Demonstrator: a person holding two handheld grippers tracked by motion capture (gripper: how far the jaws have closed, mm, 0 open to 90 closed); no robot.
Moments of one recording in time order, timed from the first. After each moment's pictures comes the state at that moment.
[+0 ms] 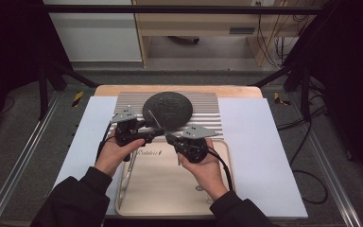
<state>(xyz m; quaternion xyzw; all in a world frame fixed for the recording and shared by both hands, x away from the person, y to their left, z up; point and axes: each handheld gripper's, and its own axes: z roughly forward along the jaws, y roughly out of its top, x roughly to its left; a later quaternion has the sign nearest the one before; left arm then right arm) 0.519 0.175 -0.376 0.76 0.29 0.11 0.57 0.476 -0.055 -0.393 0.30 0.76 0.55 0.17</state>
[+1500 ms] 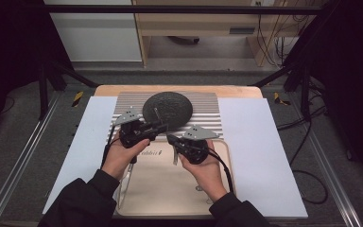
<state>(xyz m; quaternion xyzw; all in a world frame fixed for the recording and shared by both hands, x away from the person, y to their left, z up) 0.511 0.162 -0.374 0.73 0.31 0.11 0.60 0.475 -0.058 -0.398 0.31 0.75 0.55 0.18</state>
